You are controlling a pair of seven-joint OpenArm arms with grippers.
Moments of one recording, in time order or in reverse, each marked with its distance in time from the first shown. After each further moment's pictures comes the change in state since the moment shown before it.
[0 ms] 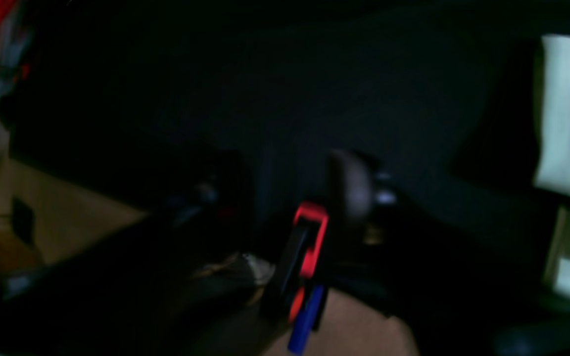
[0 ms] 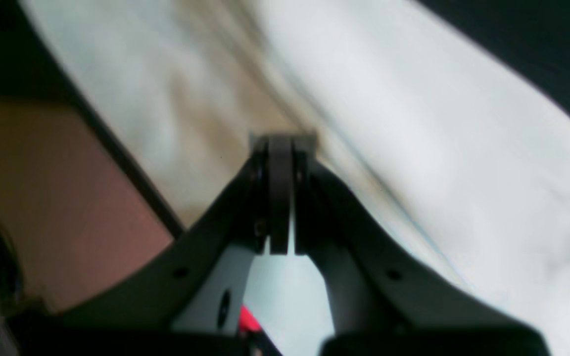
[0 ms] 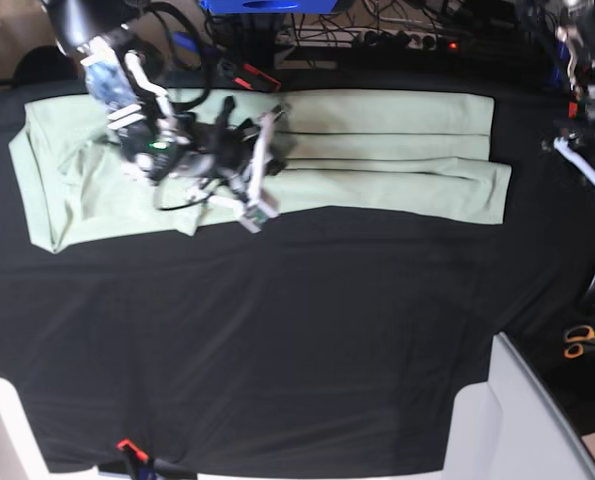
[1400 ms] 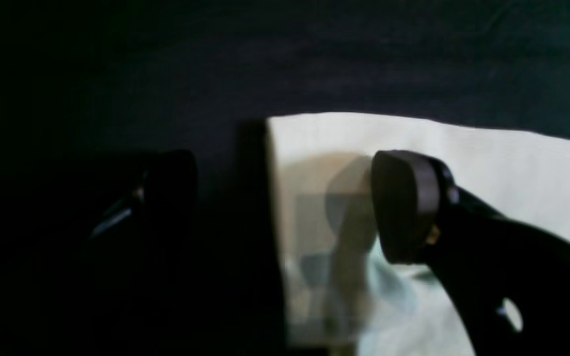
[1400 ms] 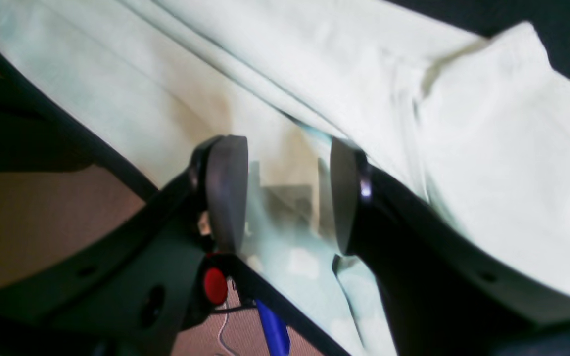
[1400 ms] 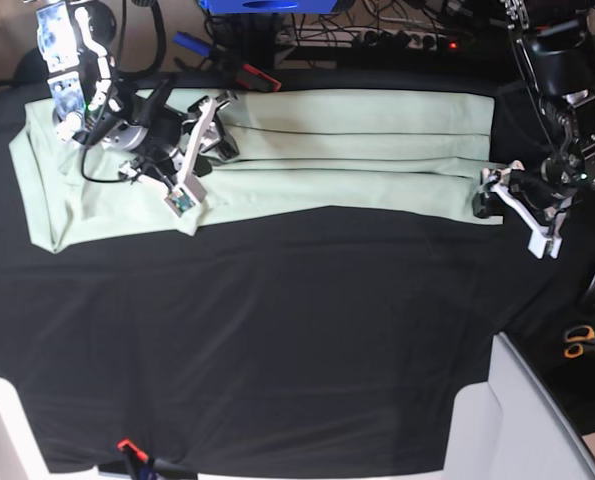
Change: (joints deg) left arm -20.3 -3.3 10.4 -34.3 -20.4 -15.9 -1.0; right arm -10.1 2.5 11.1 9.7 0.2 0.4 0.3
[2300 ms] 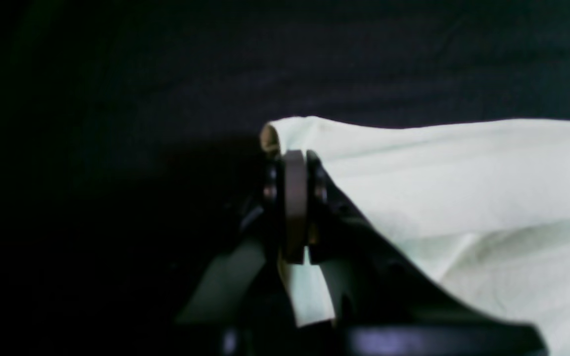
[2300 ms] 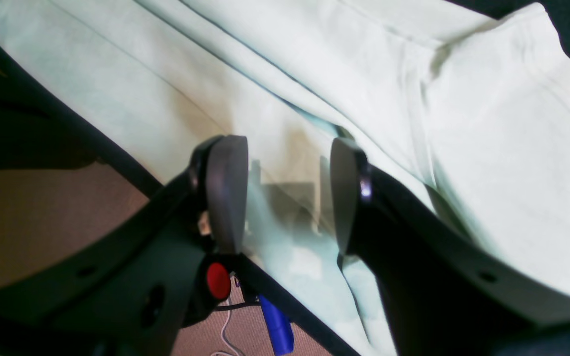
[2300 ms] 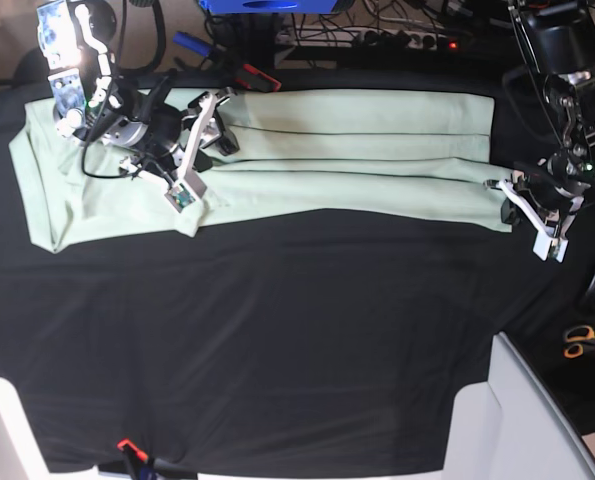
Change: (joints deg) left arm 6.4 0.2 0.0 14.2 0.2 0.0 0.5; right arm -0.5 0.0 0.1 -0.2 0.0 0.2 0.1
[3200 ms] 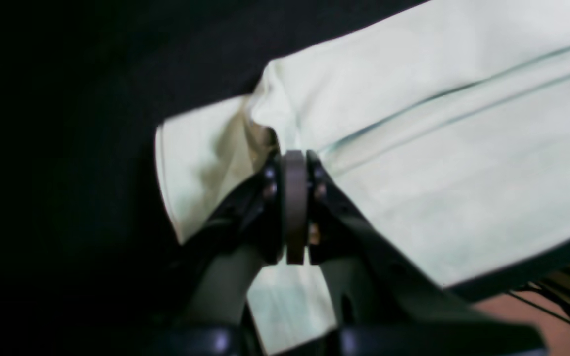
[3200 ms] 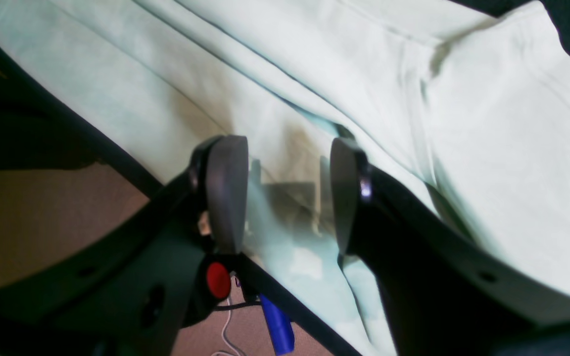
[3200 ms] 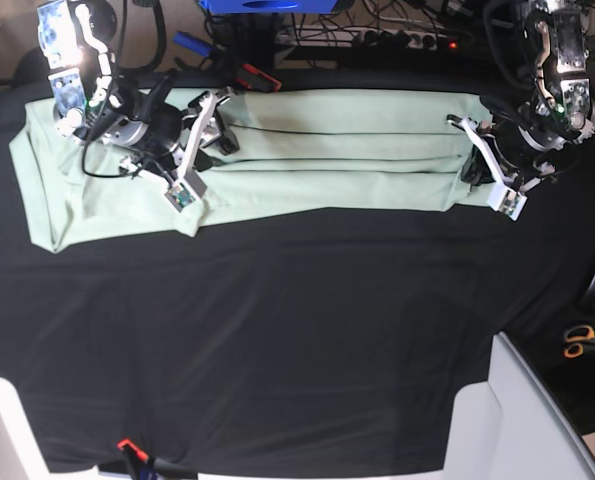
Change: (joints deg) left arm 16.8 1.6 7.5 22.5 0.0 -0.2 0.0; right arm -0.1 -0.2 0.0 0.0 0.0 0.0 0.0
